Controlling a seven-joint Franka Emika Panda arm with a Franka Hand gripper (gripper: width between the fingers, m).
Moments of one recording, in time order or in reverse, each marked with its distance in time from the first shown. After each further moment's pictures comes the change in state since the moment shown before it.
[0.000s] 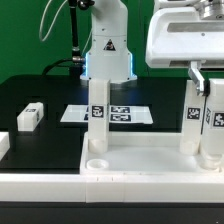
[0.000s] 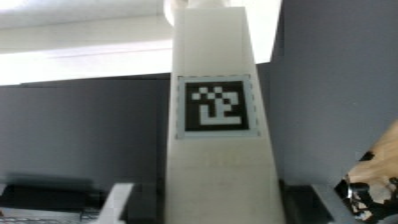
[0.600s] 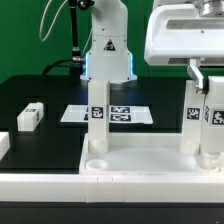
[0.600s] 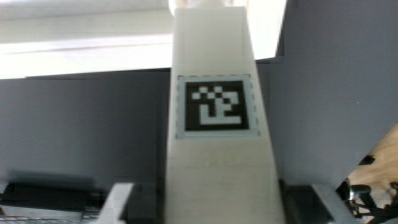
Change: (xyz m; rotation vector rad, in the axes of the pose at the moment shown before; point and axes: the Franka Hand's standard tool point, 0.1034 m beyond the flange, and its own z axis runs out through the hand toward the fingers) arm 0.005 0.008 -0.003 -0.008 -0.021 -0.018
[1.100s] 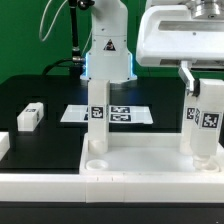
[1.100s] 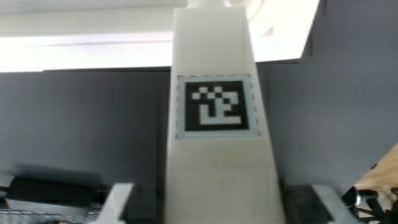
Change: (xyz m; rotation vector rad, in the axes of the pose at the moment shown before) arm 0.001 0.010 0.006 -0.013 0.009 -0.020
